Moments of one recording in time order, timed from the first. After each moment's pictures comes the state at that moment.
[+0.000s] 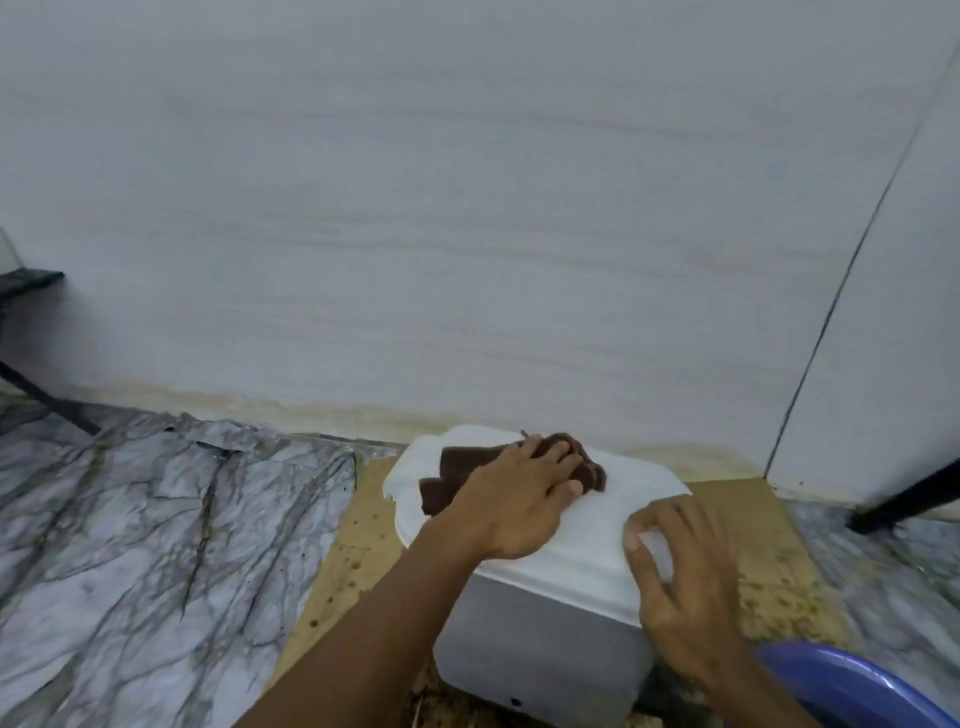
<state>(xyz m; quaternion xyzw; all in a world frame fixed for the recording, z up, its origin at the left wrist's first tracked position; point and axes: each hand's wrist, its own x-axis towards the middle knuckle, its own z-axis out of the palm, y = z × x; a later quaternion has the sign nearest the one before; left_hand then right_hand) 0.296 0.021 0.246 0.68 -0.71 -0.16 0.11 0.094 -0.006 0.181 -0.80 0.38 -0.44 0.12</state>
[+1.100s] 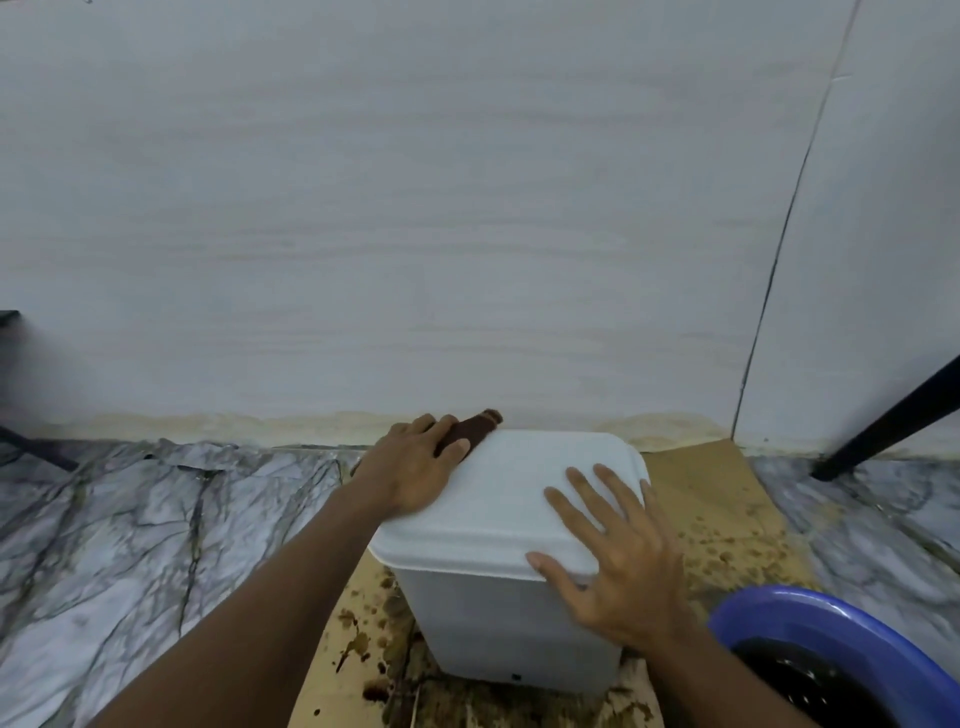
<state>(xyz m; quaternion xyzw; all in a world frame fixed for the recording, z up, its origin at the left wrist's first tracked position) 0.363 0.015 0.235 0.77 -0.62 -0.13 0.08 0.095 0.001 0.156 -0.85 0.34 -0.40 -0.06</state>
